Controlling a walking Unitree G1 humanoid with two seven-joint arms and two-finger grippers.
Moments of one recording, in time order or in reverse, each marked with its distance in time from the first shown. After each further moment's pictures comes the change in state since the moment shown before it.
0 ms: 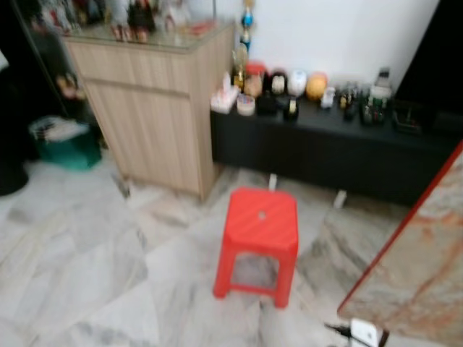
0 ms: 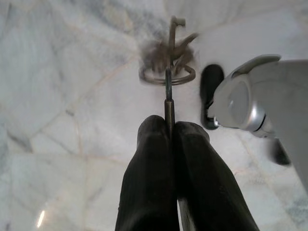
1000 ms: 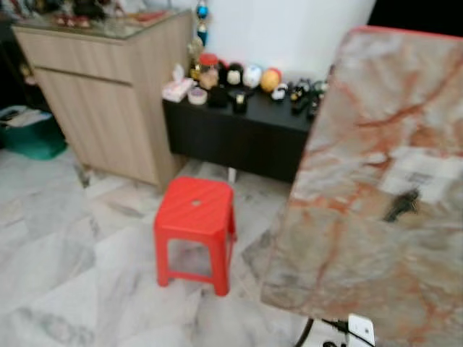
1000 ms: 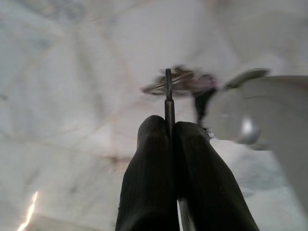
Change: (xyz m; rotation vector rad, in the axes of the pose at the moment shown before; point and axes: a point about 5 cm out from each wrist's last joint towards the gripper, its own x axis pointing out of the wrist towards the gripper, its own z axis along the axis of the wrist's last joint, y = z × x) left arm -0.001 0.006 0.000 0.009 -0.017 0.001; right arm -0.001 -0.006 -0.001 0.005 0.004 -0.015
